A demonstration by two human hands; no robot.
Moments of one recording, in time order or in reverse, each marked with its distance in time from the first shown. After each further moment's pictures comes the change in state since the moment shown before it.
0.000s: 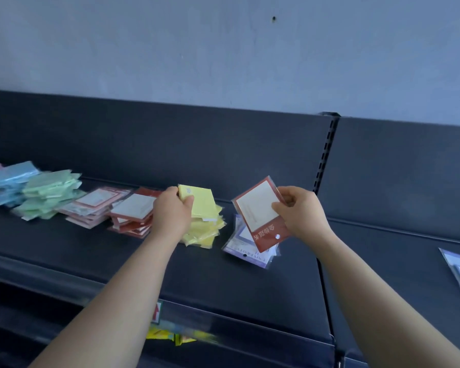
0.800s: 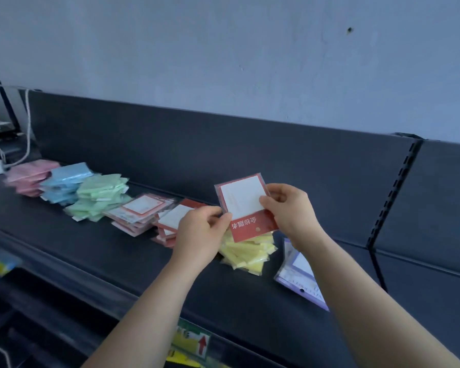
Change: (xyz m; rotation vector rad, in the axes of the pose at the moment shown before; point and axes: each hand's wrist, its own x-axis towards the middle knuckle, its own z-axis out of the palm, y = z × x) left_hand -0.006 -0.030 -0.040 -0.215 -0.044 0.117; right_hand 0.039 -0.065 0.104 0.288 -0.151 -0.040
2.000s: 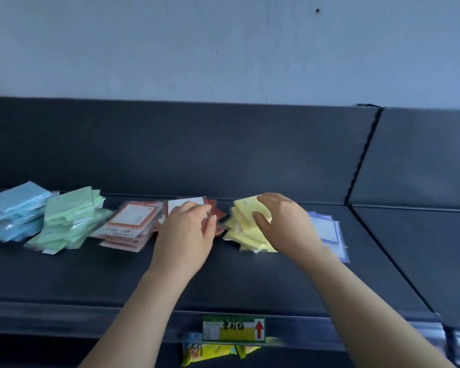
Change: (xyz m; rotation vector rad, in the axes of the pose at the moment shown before) left_hand 0.022 -0.053 -0.066 0.341 -0.120 0.442; right_hand -0.060 -0.004 0.064 -0.955 0.168 -0.140
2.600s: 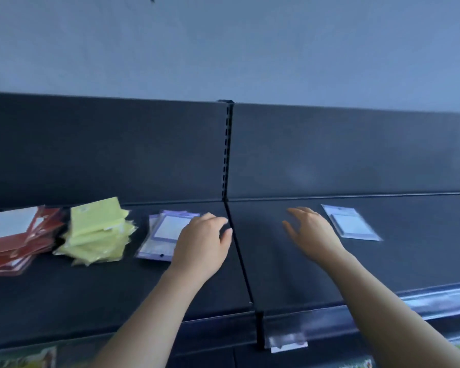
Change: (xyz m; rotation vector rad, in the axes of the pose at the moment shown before) left_hand -0.003 0.250 0.168 -0.175 -0.246 0.156; right_hand -0.085 0.313 -0.105 -0.176 -0.064 0.355
